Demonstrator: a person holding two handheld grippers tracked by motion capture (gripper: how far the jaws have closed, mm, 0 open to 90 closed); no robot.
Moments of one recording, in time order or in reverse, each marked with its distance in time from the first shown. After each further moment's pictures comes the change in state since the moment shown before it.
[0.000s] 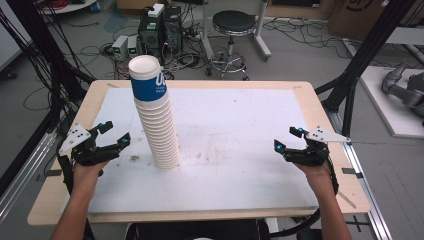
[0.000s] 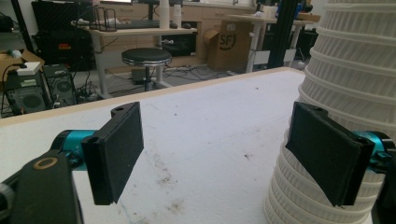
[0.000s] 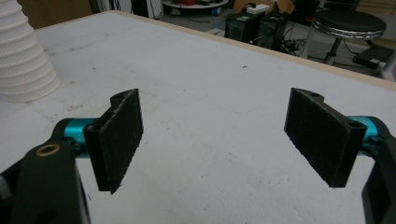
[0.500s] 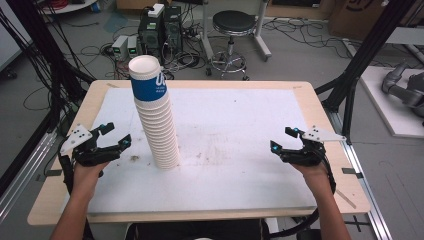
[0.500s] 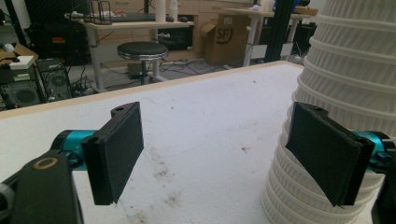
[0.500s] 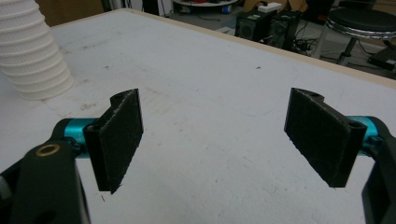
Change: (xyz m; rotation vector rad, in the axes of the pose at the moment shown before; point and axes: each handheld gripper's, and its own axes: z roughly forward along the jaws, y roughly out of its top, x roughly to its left) left arm 0.000 -0.003 0.001 0.029 -0.015 0.001; right arm 0.007 0.003 0.006 0.010 0.041 -0.011
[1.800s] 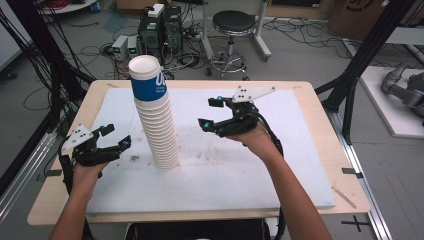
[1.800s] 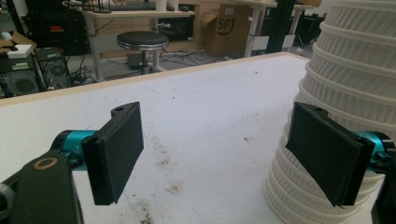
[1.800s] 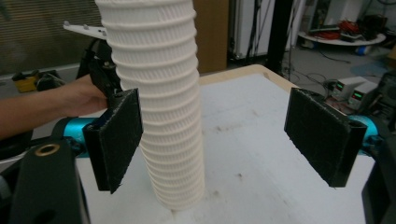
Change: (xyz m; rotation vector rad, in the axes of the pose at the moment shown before) left arm 0.004 -0.003 0.001 0.038 0.004 -0.014; right arm 0.107 0.141 0.106 -0.073 0.506 -0.142
